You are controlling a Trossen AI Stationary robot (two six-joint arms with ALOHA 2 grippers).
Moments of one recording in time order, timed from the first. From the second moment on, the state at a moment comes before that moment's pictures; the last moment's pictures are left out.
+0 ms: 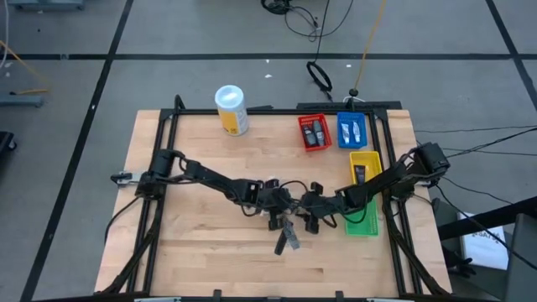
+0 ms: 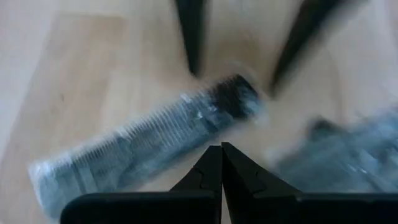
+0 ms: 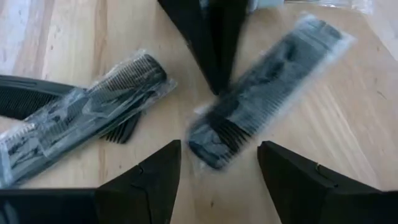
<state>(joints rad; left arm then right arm) -0.13 2.10 1.25 -0.01 -0.07 -0.19 0.30 1.69 0.57 0.33 0.26 0.41</state>
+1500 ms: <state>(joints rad) -0.19 2.01 1.25 -0.05 -0.17 -0.04 0.50 1.53 0.57 0.26 0.34 0.36</state>
